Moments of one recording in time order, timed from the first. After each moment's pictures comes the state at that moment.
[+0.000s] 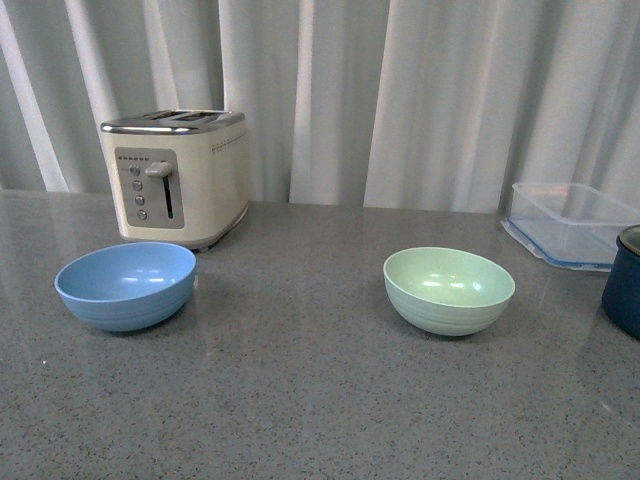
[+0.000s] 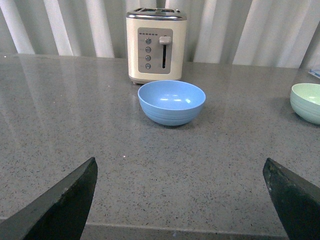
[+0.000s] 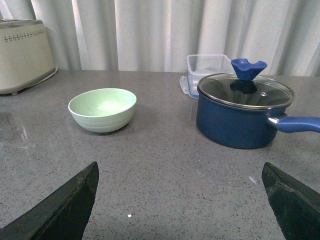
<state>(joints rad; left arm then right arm) 0.00 0.00 0.02 0.00 0.00 -0.01 0.00 0.00 0.01 0.00 0.00 0.00</state>
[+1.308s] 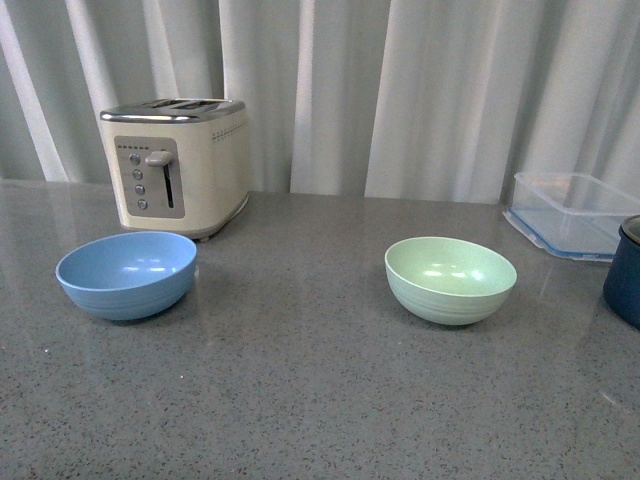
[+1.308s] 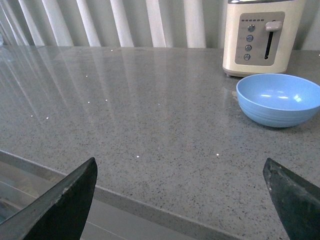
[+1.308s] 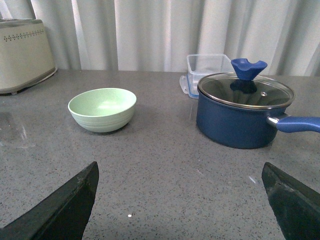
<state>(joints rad) -0.04 0.27 0.05 0.20 -0.43 0.11 0.00 0.00 0.01 0.00 0.00 0.00</state>
